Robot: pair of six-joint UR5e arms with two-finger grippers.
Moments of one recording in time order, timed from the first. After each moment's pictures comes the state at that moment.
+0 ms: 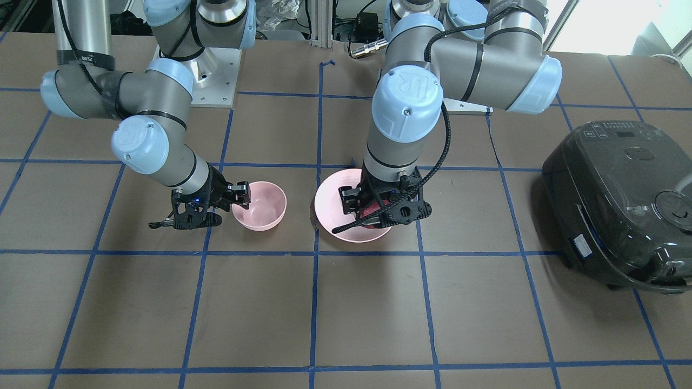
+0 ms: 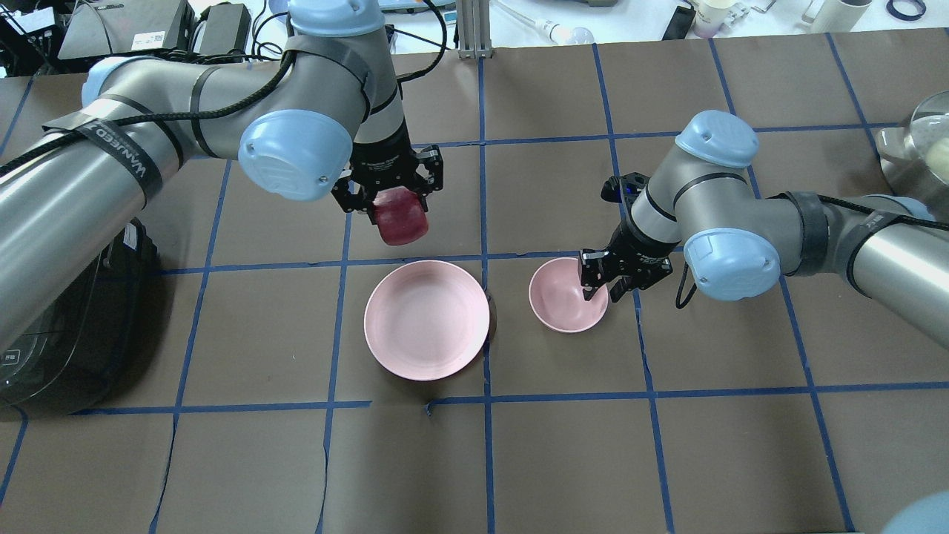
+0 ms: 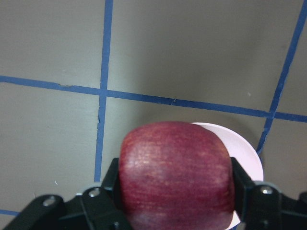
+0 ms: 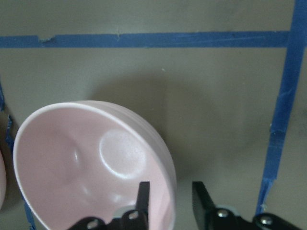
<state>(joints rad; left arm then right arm) -1.82 -1.87 -1.57 -1.32 1.56 -0.54 1.55 -1.32 2.02 -2.11 -1.32 -0.07</state>
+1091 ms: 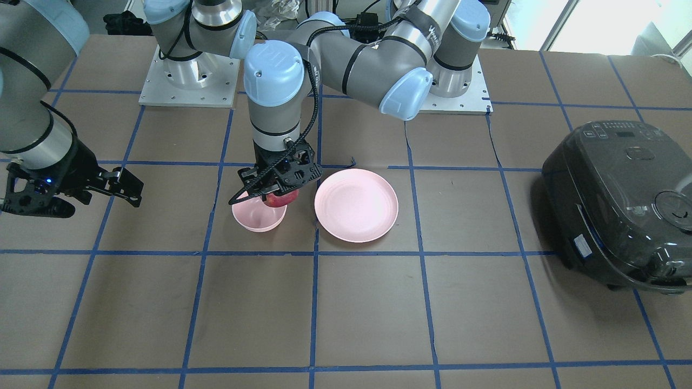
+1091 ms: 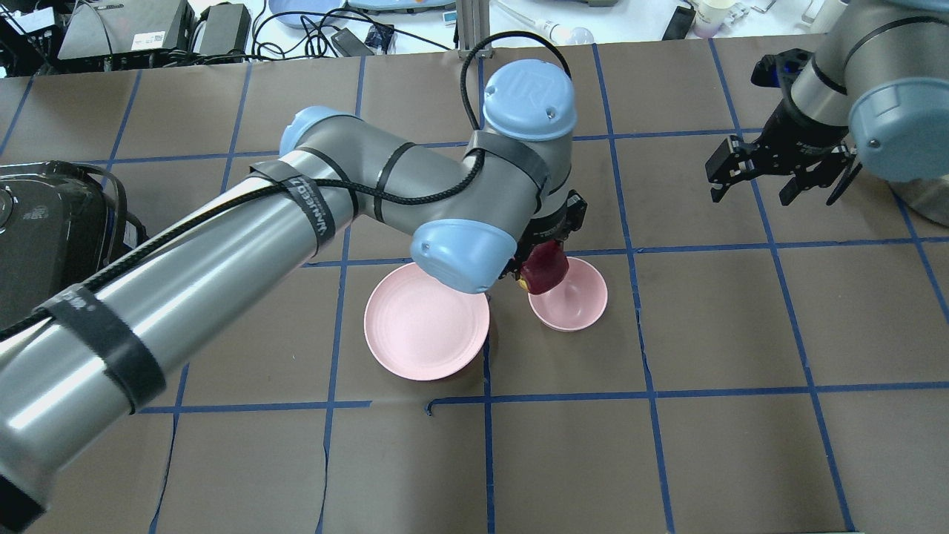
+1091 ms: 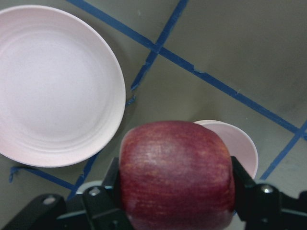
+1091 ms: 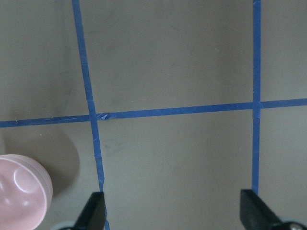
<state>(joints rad) -2.12 -1.99 -1.57 -1.12 1.51 -1.10 1.31 -1.45 1.75 -1.81 -1.53 -0.18</state>
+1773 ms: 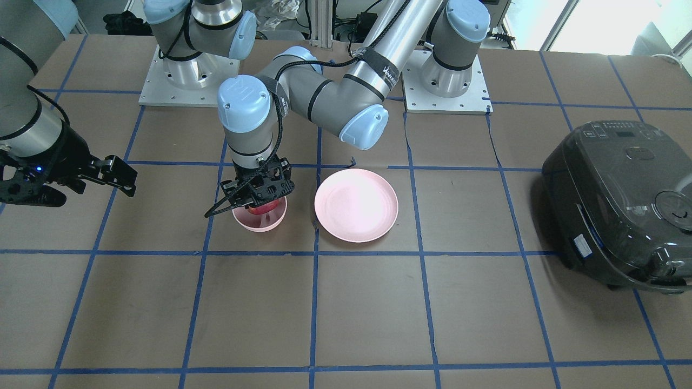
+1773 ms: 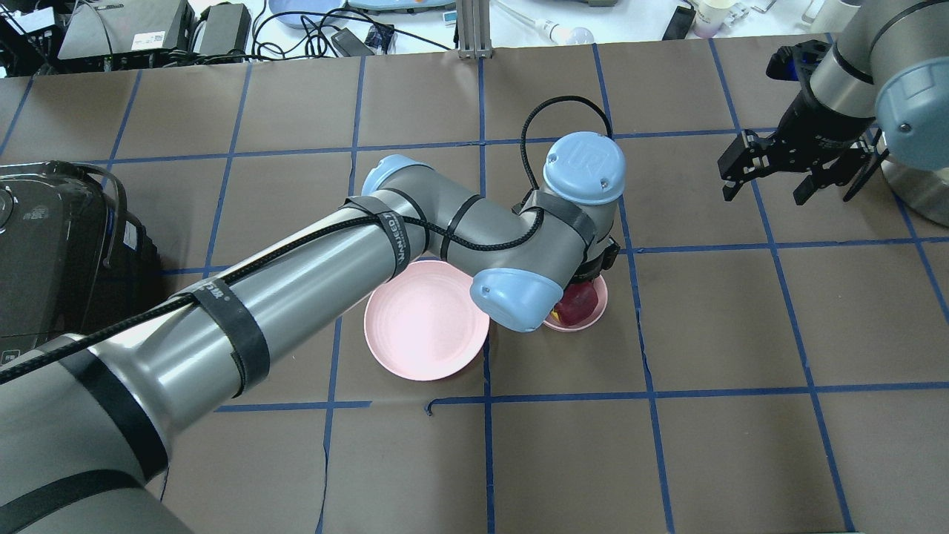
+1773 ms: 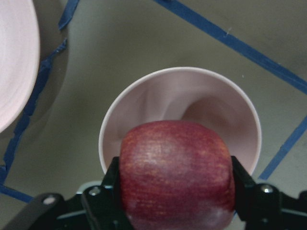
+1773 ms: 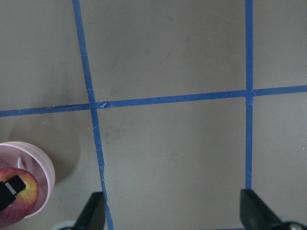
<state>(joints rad) -2.19 -2.11 -1.57 -1.02 1.52 -1.12 1.30 -1.46 1.73 -1.76 -1.53 -0.19</state>
